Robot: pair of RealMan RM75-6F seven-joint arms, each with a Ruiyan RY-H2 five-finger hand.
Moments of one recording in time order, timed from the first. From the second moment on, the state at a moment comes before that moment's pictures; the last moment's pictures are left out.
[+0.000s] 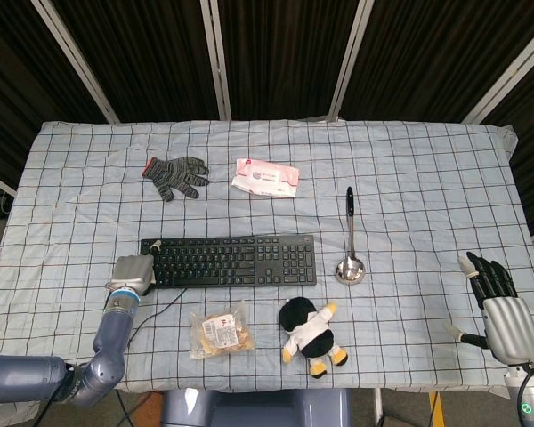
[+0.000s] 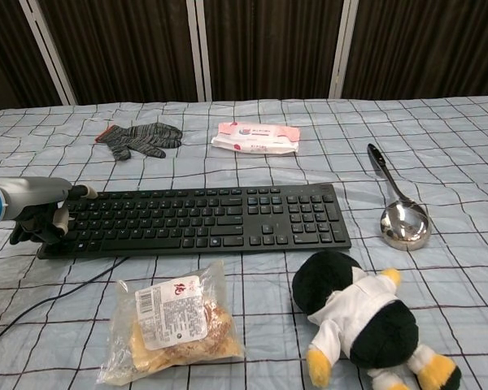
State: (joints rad) left arm -0.85 -1.50 -0.14 -1.76 0.20 1.19 0.89; right arm 0.09 -1.12 0.03 -1.58 -1.60 1.51 0.11
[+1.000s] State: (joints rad) left arm -0.44 -1.17 0.16 -2.01 1.24 1.62 0.55; right arm 0.08 -1.13 0.03 -1.59 -1.58 1.51 0.06
